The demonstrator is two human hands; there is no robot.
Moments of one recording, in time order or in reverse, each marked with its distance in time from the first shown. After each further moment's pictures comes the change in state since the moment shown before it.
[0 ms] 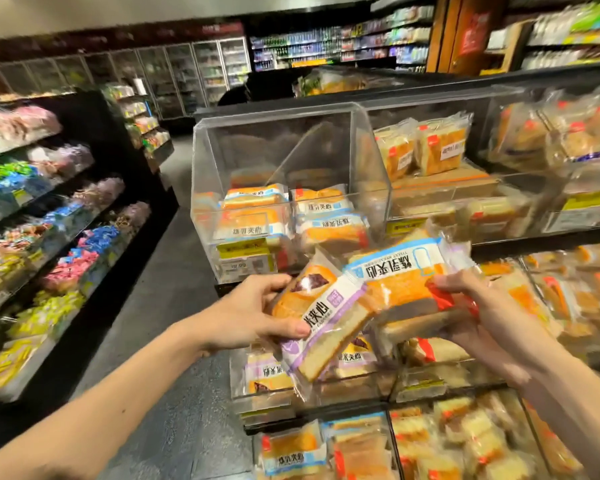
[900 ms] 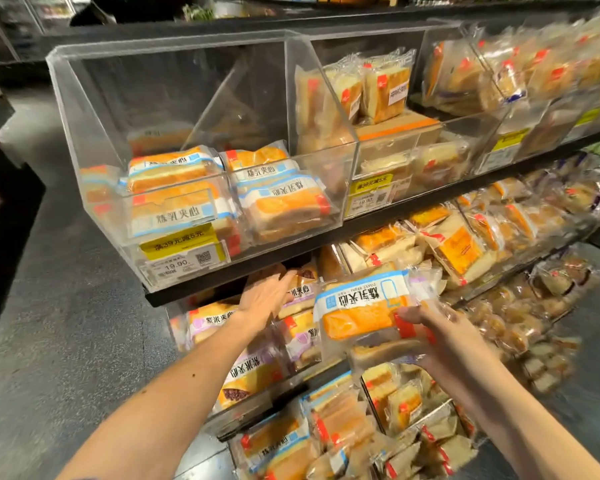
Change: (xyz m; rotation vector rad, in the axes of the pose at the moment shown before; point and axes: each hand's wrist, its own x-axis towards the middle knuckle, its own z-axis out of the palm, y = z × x) left_hand 0.186 -0.154 0.028 1.180 -0.018 0.037; right_hand -0.024 0.085 0.010 0.036 0.347 0.074
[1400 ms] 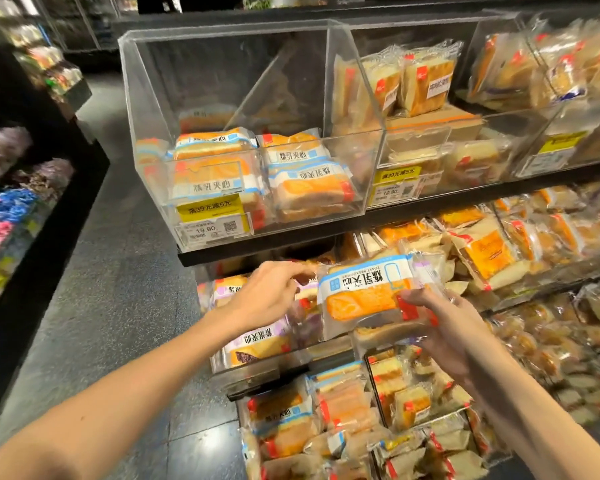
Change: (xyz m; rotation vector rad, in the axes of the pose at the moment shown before) left_hand -0.102 0.025 -0.065 -0.504 0.246 0.095; right_hand 0.018 -0.006 -0.001 0.016 0.046 0.077
